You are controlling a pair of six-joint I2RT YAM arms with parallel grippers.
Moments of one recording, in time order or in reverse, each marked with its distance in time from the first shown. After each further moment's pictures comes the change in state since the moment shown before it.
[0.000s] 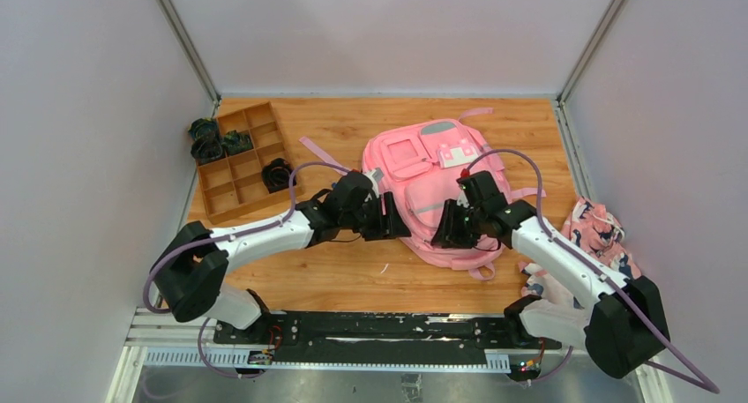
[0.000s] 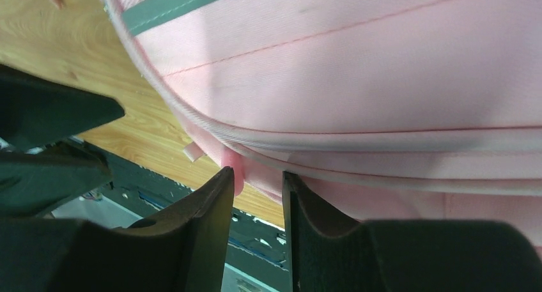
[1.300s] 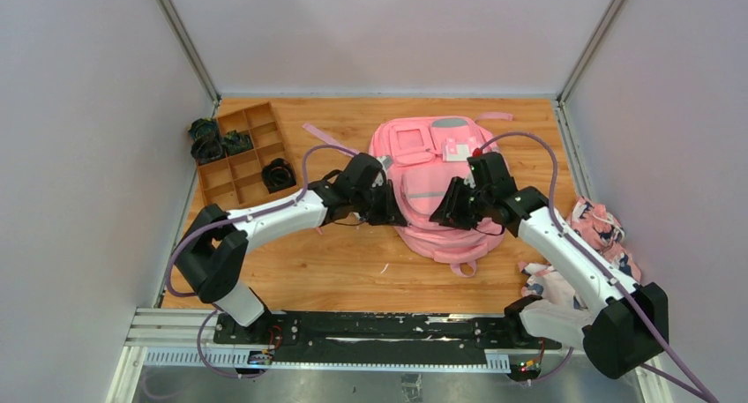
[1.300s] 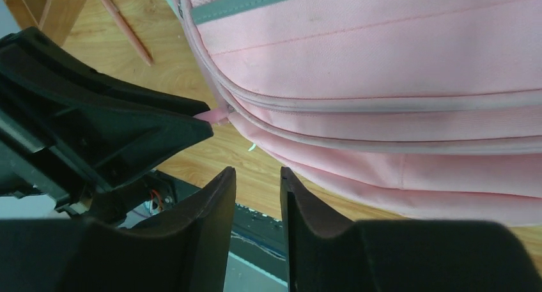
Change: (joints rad) left arm 0.056 0.177 0.220 -0.162 0.038 0.143; right arm -0.038 0.005 0.177 -0.051 0.025 0.064
